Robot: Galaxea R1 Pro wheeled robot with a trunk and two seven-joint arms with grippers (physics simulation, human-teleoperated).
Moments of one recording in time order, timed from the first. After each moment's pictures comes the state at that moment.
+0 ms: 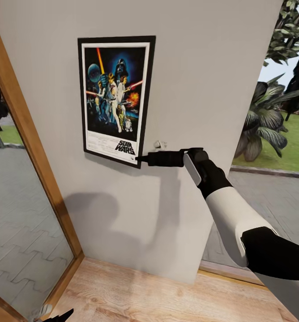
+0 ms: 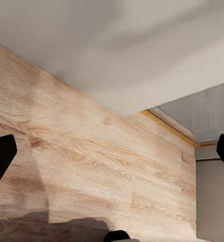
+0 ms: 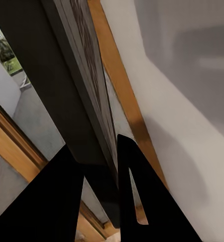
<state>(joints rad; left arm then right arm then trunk) -0.33 0.33 0.40 -0.16 0.18 -0.04 -1.00 -1.26 0.12 0.18 -0.75 -0.24 0.72 0.83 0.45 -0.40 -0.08</state>
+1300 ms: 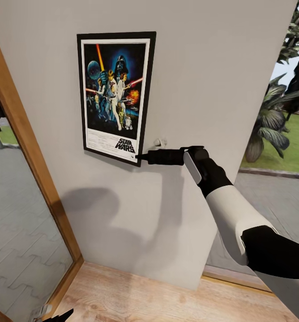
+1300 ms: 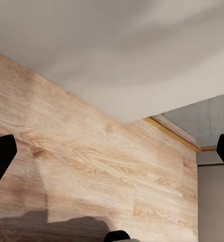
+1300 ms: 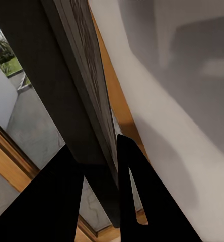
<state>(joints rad) -0.33 0.33 0.40 -0.16 0.18 -0.04 -1.00 -1.27 0.12 0.18 -0.75 -0.24 0.72 0.82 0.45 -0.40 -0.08</state>
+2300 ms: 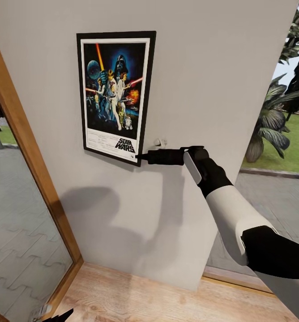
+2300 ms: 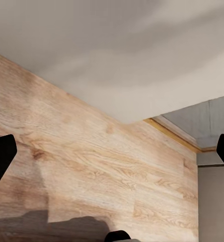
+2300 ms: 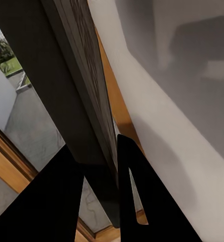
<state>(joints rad) -0.33 0.33 0.40 -0.16 0.18 -0.04 -1.00 -1.27 0.12 0.18 -0.76 -0.24 0.71 0.82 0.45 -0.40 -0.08</state>
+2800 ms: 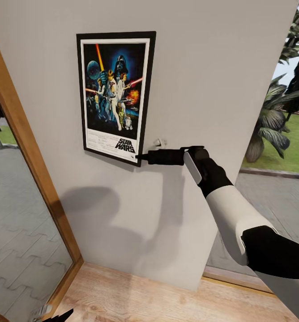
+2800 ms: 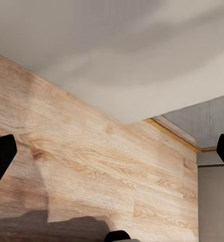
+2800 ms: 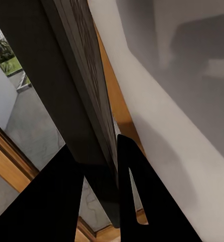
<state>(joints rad) -0.33 0.33 0.40 -0.16 0.18 -0.04 -1.00 -1.27 0.12 0.18 -0.76 -0.23 0.72 0.83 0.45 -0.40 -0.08</state>
